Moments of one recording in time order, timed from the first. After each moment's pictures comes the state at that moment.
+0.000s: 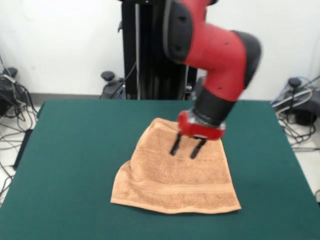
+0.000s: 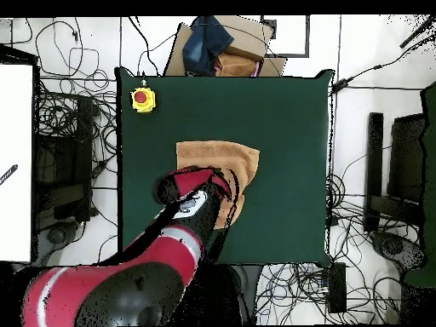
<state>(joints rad) 0.22 -0.15 -0.37 1.43 -0.04 0.20 1.72</state>
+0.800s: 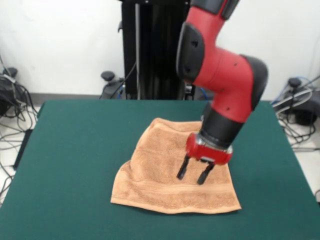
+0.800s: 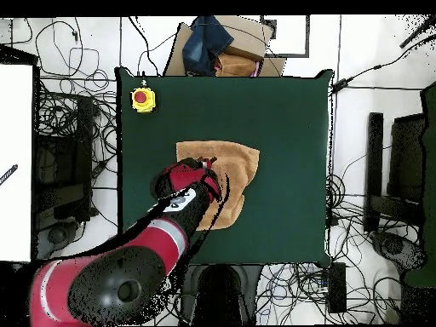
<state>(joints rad) 0.27 0.03 -0.44 1.34 0.15 0.02 1.78</state>
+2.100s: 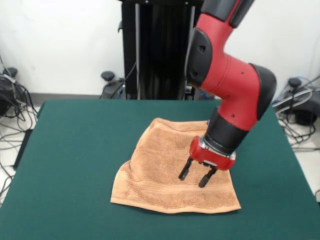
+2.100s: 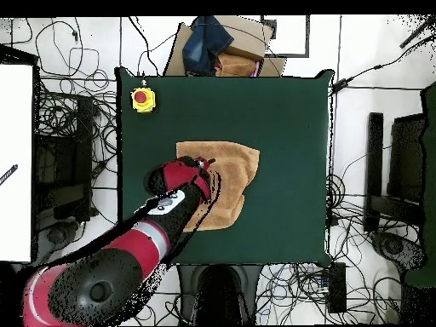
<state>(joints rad) 0.35 0.10 -0.54 1.29 0.36 0.12 1.78</state>
